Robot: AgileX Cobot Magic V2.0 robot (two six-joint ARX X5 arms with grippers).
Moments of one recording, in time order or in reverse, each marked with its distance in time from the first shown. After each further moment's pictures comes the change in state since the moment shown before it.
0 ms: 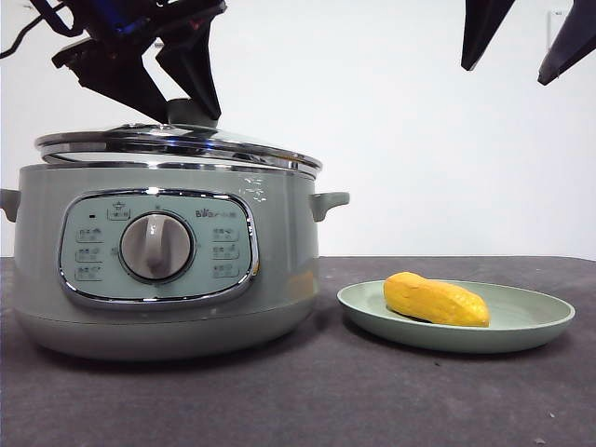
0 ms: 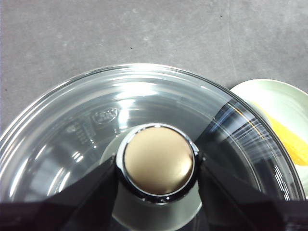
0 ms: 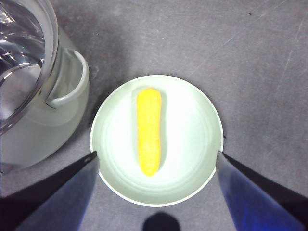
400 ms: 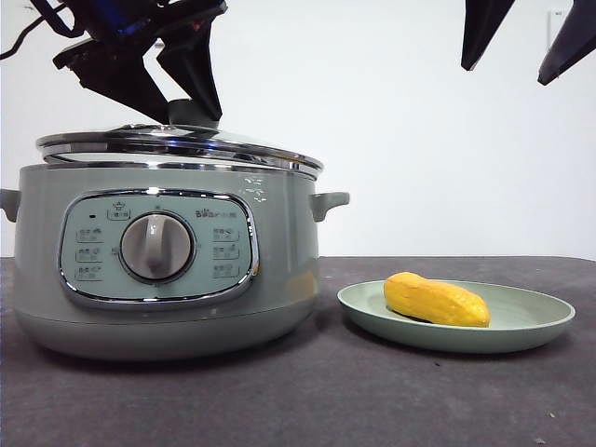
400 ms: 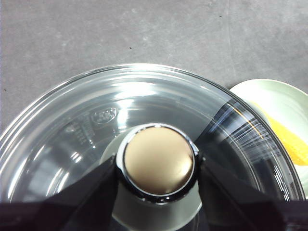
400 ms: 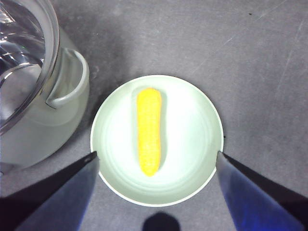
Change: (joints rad) left arm 0.000 0.007 0.000 0.004 0.003 0.000; right arm 0.000 0.000 0.000 0.000 0.000 0.000
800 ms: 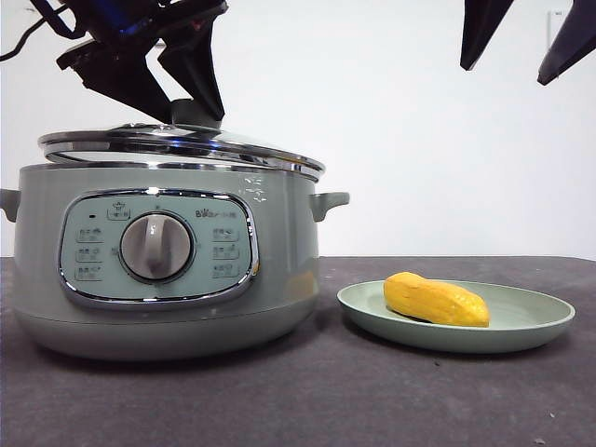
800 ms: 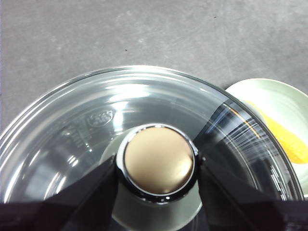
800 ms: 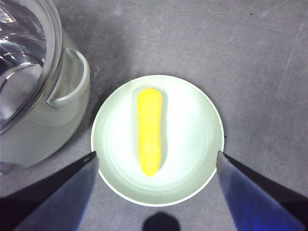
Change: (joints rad) left arm 0.000 0.000 -0.004 0.009 0.009 0.014; right arm 0.000 0.000 0.000 0.000 -0.001 0.000
